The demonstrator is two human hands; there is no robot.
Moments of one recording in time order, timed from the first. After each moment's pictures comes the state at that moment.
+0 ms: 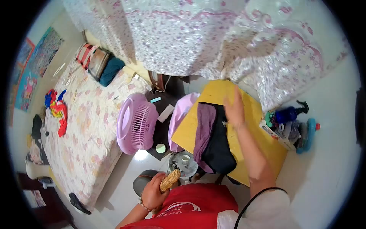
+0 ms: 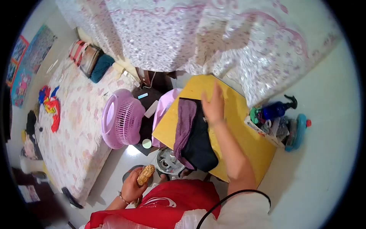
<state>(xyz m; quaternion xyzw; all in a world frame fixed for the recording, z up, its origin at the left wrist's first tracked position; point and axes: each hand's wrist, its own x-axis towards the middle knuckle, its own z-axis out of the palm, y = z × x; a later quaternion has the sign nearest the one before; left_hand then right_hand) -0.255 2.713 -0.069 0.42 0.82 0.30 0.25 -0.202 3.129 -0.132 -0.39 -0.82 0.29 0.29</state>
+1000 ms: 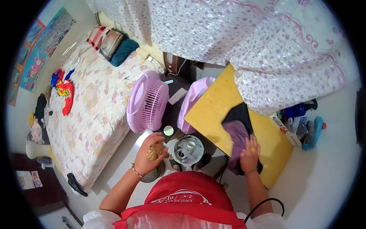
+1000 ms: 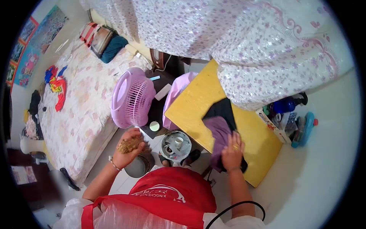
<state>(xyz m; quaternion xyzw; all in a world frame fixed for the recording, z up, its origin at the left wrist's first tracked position) -0.314 2.712 -0.074 0.41 0.79 0.41 0.19 -0.003 2.983 -0.174 -0.37 -0.93 0.07 0.02</state>
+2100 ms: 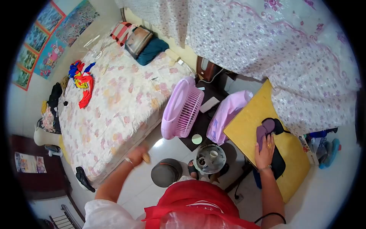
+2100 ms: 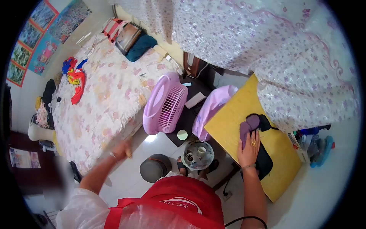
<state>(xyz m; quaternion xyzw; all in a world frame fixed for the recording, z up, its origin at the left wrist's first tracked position) -0.489 2.478 -0.239 0.40 0.88 0.09 0.25 -0.130 2.975 -0.183 -0.37 -0.92 0.07 0.08</state>
